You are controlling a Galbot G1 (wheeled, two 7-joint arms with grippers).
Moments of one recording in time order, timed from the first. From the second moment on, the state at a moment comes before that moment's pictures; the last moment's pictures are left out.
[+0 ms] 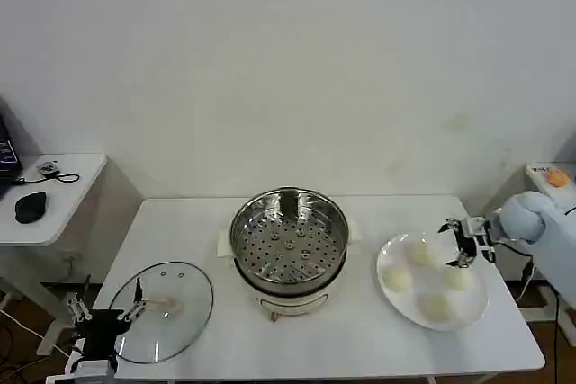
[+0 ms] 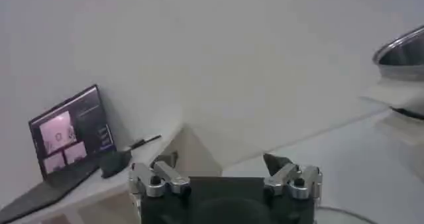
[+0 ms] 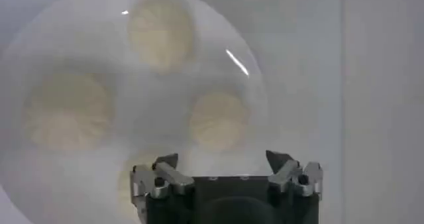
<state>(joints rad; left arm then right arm) 1.74 -1.33 -0.76 -2.15 0.11 0.11 -0.17 -0.19 0.67 -0.49 1.08 -0.25 0.05 -1.01</state>
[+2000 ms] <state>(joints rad) 1.74 -1.31 -0.81 -2.17 0.05 0.13 -0.16 0.38 0.82 -0.88 1.21 0.00 0.03 -1.03</state>
